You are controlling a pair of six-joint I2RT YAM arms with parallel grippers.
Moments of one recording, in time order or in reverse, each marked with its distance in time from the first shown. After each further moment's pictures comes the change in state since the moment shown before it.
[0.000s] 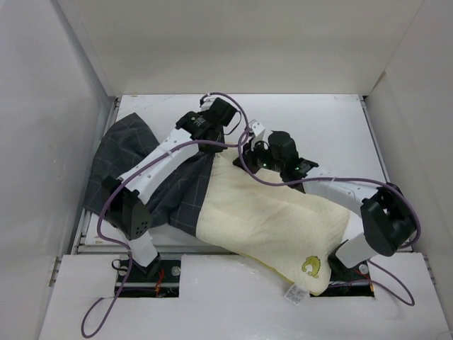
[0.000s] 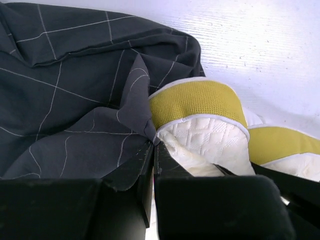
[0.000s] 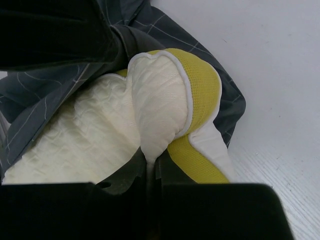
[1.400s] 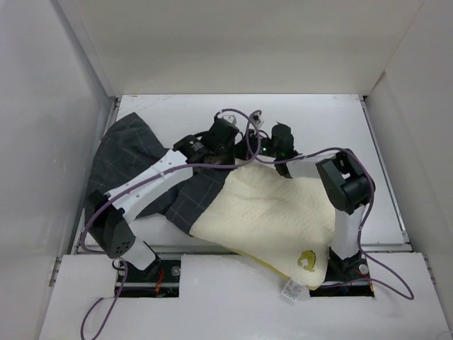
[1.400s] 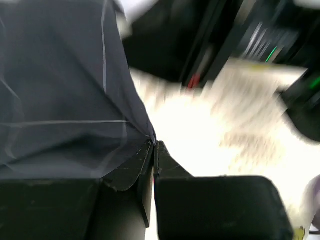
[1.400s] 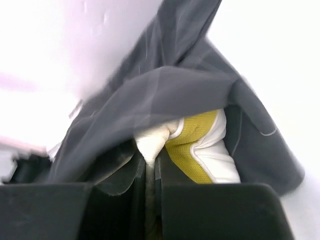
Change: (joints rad) left arm -0.098 -0.180 -0.251 0.227 0.195 0.028; right arm -0.146 0.460 0.063 0.683 -0.426 0.519
